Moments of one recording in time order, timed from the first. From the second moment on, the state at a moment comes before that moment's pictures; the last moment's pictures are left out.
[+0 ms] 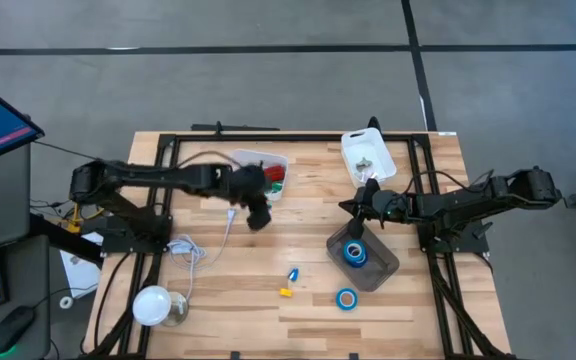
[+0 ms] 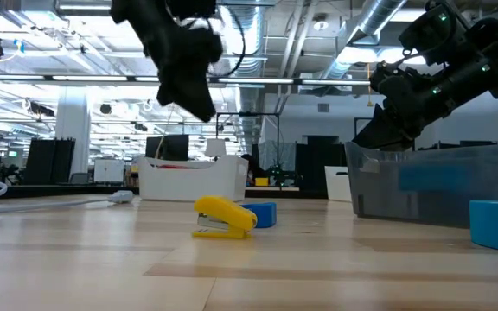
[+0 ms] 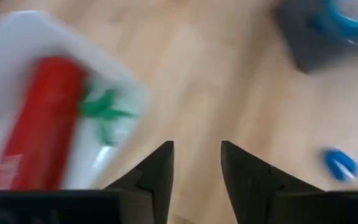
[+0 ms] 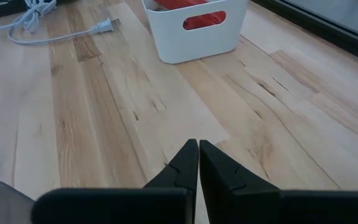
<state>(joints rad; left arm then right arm) 0.15 1.48 1.06 -0.53 -0.06 -0.27 -0.03 1.15 0.29 0.32 0.32 0.29</state>
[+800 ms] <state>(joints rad) -0.35 1.62 1.22 -0.35 -0.29 -0.50 -0.03 1.15 0.29 0.32 0.32 0.29</state>
